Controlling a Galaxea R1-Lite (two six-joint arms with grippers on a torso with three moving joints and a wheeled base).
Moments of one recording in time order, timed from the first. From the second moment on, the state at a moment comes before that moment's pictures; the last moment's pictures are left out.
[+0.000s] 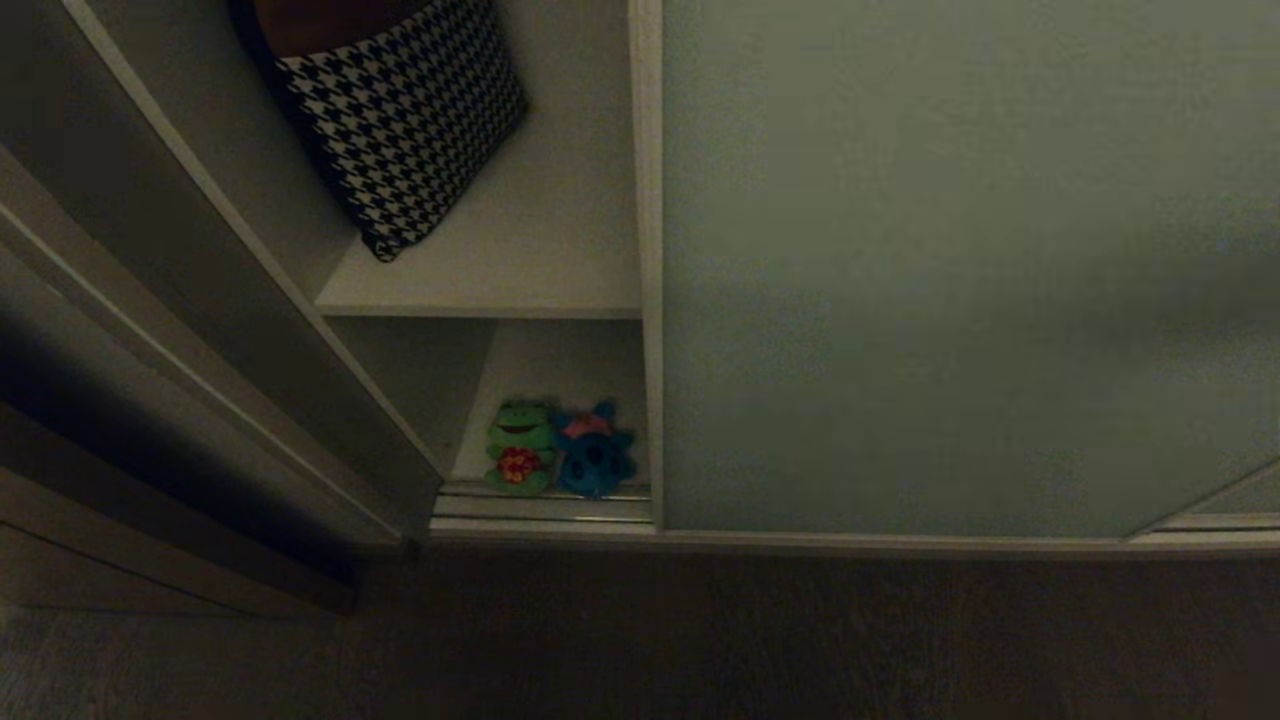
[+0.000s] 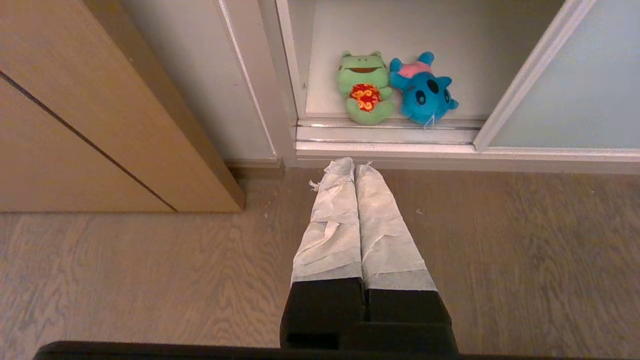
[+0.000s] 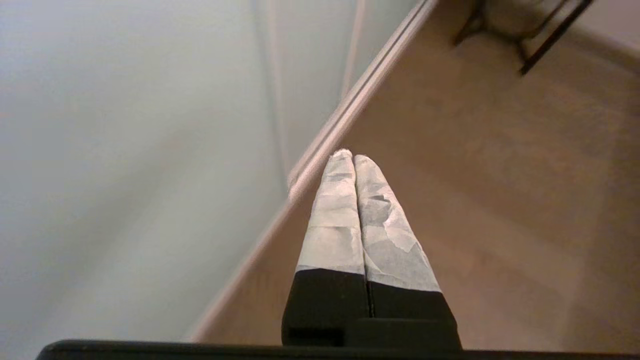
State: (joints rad) left arm 0.01 0.00 0.00 0.00 -0.02 0.05; right arm -1.14 1.20 -1.50 0.48 0.14 0.31
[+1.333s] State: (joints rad) left arm 0.01 0.00 0.00 0.00 -0.02 0.05; right arm -1.32 1.91 -1.94 0.28 0.73 0.38
